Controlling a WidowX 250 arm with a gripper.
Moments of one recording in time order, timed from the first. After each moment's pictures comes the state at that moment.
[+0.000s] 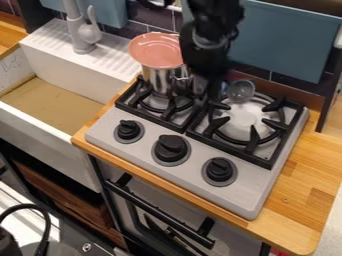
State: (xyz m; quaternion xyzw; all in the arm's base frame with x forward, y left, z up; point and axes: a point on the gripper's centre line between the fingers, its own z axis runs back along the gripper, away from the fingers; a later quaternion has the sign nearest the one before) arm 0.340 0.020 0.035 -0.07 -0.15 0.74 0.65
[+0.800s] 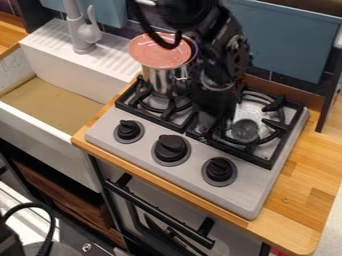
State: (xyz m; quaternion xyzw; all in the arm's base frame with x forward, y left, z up) arm 0.314 0.009 0.005 -0.06 -0.12 0.74 0.66
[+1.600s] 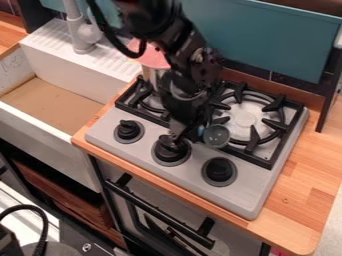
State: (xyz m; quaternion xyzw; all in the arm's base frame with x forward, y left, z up) arm 0.297 0.031 -0.006 -0.05 -0.15 0.72 0.68
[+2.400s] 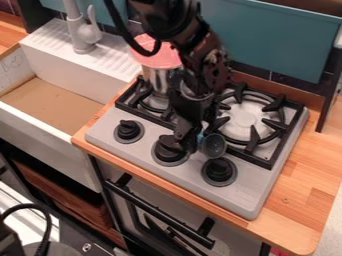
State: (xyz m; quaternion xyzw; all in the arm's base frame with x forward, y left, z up) arm 0.297 0.033 -0.004 -0.02 -0.13 0.71 0.69
